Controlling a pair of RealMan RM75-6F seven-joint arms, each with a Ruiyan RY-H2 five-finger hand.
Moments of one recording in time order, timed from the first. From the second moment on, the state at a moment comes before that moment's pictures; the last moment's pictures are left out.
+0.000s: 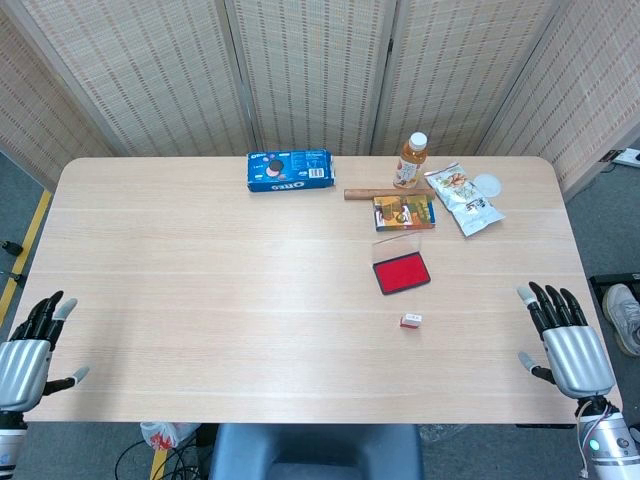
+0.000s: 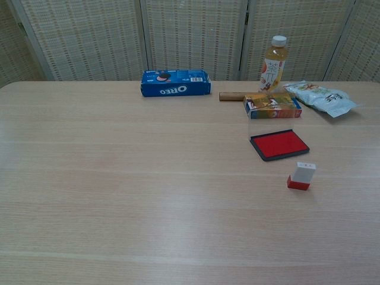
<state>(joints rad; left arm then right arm) -0.10 -1.13 -0.03 -1.60 1.51 1.48 0.09 0.10 -1.13 0.03 -1.63 -1.54 1.44 -0.18</state>
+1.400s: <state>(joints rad) -0.10 -1.14 -0.03 -1.62 1.48 1.48 0.13 0.39 -1.24 0.04 -1.49 -1.56 1.05 -0.11</state>
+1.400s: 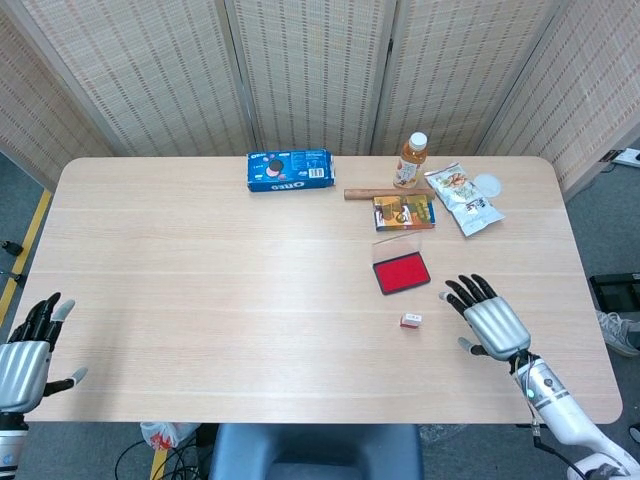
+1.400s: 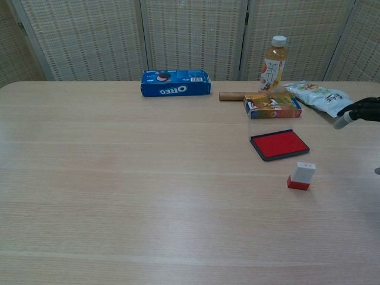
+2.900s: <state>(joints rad) -0.06 -1.11 -0.03 -1.65 1.53 1.54 0.09 0.54 -1.58 0.05 -1.12 -1.53 1.01 -0.10</state>
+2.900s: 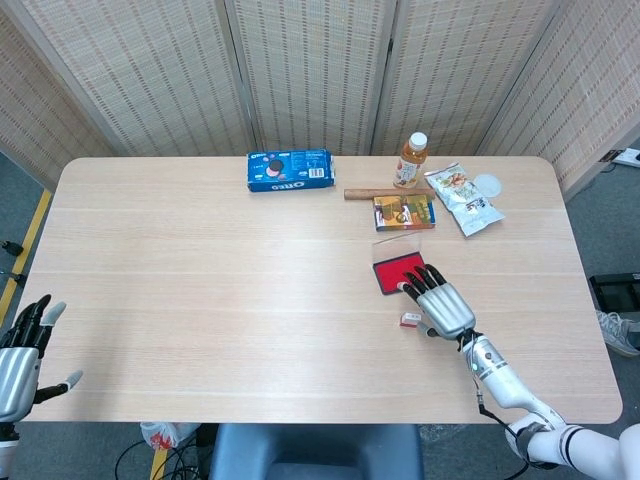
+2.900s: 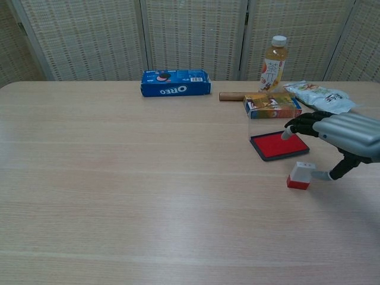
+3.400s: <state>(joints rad) -0.04 -1.11 -0.03 -1.66 1.53 1.57 0.11 0.61 -1.68 0.07 -0.94 -1.53 1.00 -0.09</state>
